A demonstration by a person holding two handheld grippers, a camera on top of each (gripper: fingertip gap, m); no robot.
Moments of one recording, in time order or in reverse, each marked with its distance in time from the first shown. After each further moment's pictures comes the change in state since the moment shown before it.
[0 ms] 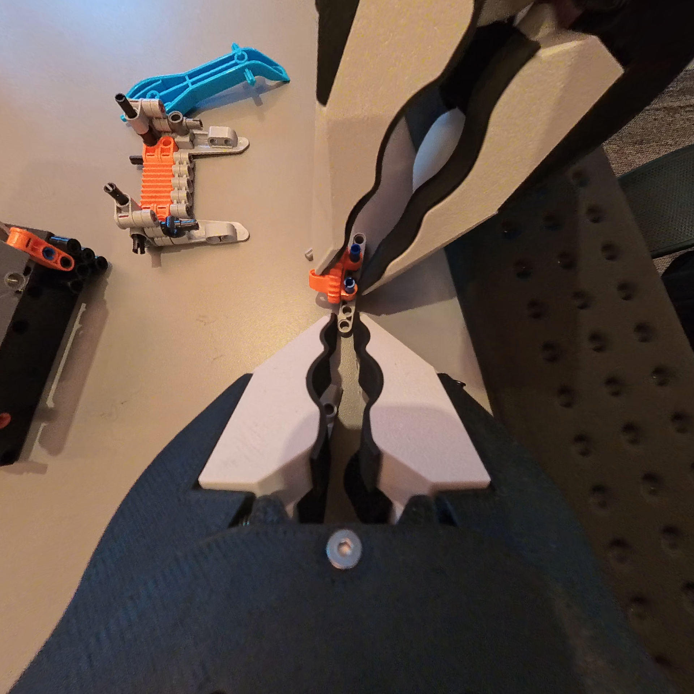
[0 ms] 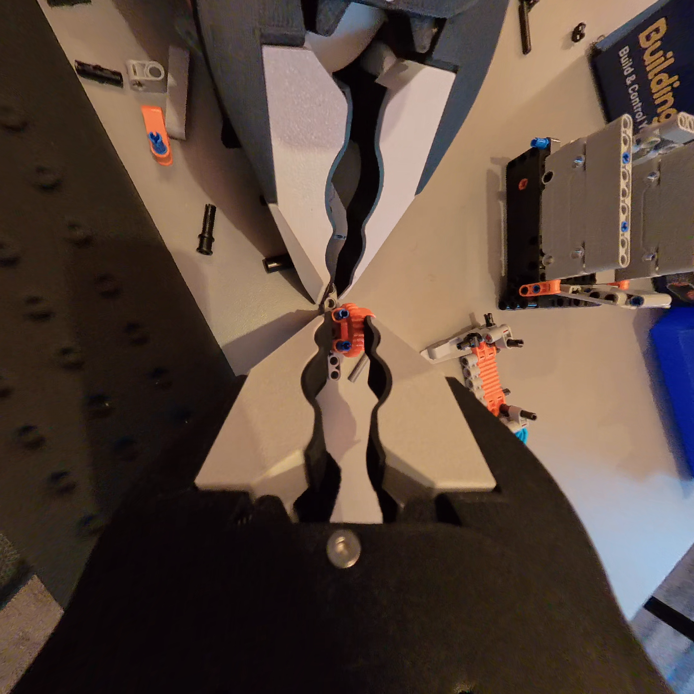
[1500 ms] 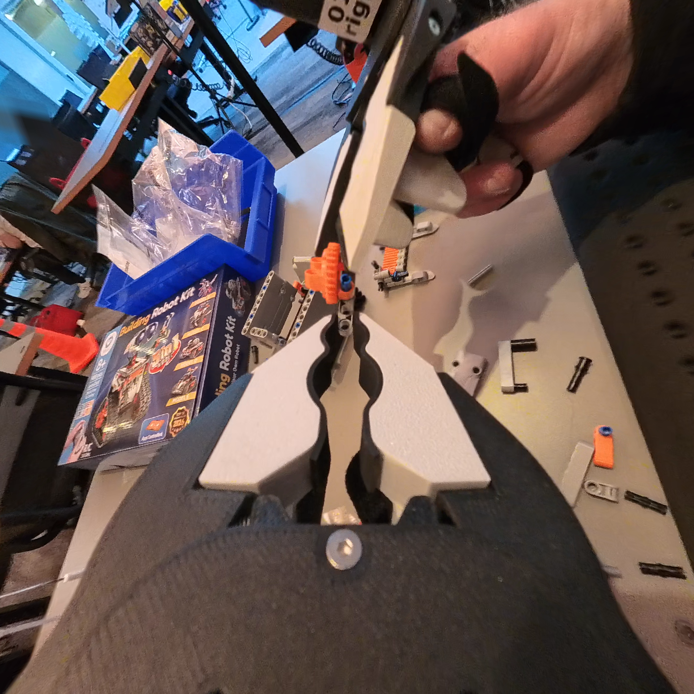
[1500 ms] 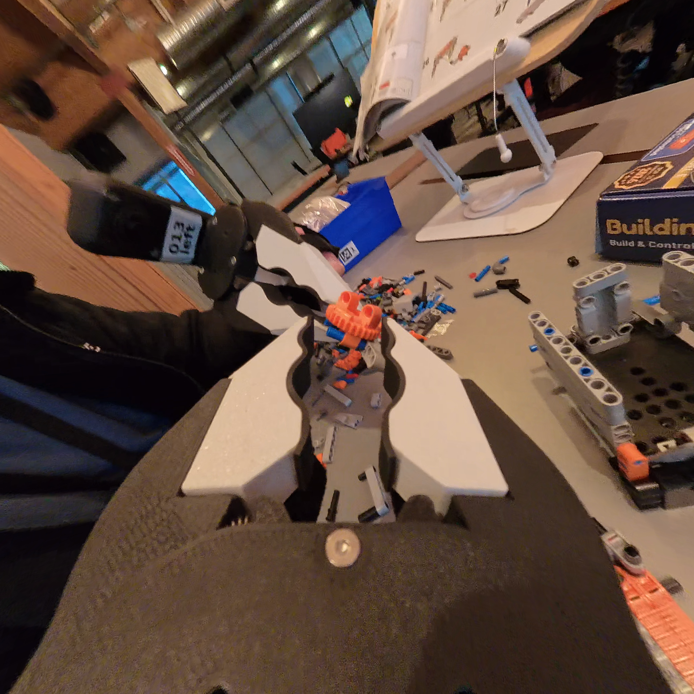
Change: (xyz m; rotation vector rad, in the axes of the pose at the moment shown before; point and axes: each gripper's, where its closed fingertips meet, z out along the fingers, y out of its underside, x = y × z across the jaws) left arm -0.049 -0.046 -0.128 0.173 -0.559 0.298; right arm 0.074 -0.115 -0.056 0.877 -0.570 0.766
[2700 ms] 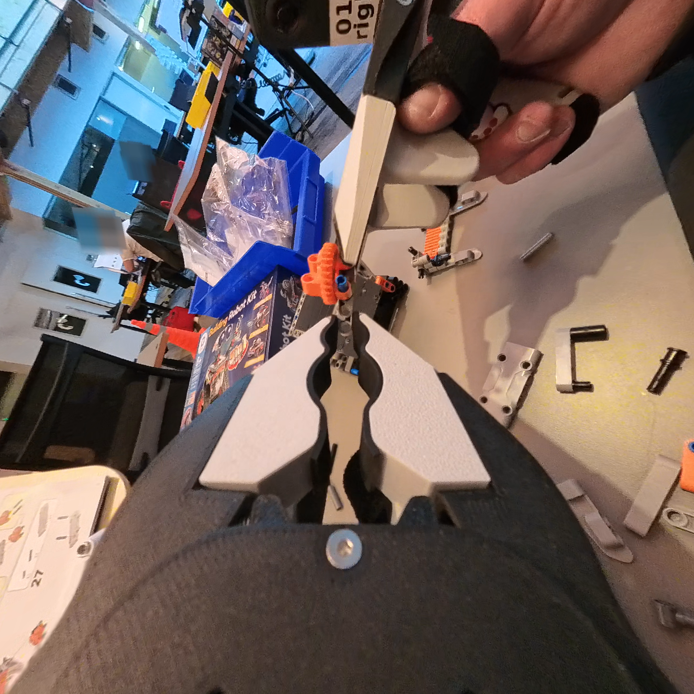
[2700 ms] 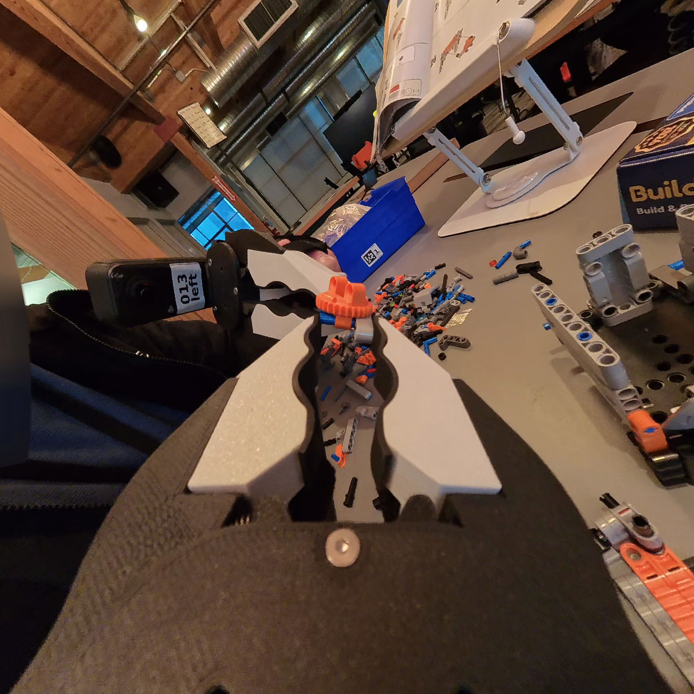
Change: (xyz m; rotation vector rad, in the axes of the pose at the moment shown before) left arm -0.004 -0.004 0.006 -0.079 -0.194 0.208; right arm 0.003 0.005 -0.014 0.027 -0.092 0.105
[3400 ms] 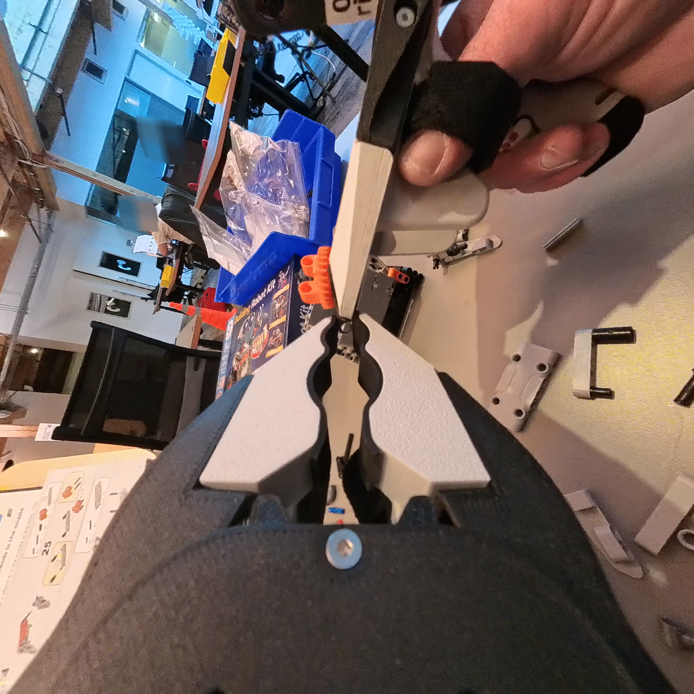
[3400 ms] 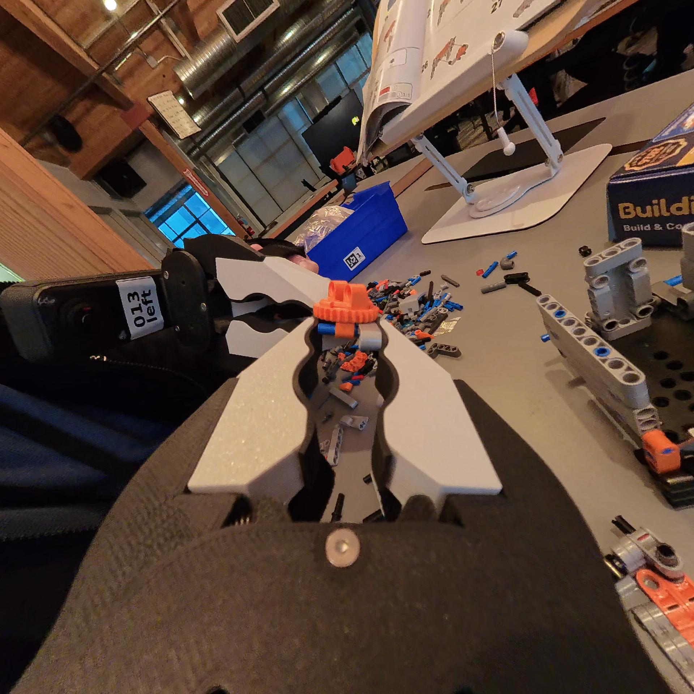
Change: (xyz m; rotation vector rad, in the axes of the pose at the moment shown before) left arm 0.000 -0.004 0.004 -0.085 -0.074 0.068; right arm 0.000 0.004 0.016 0.012 0.066 -0.069
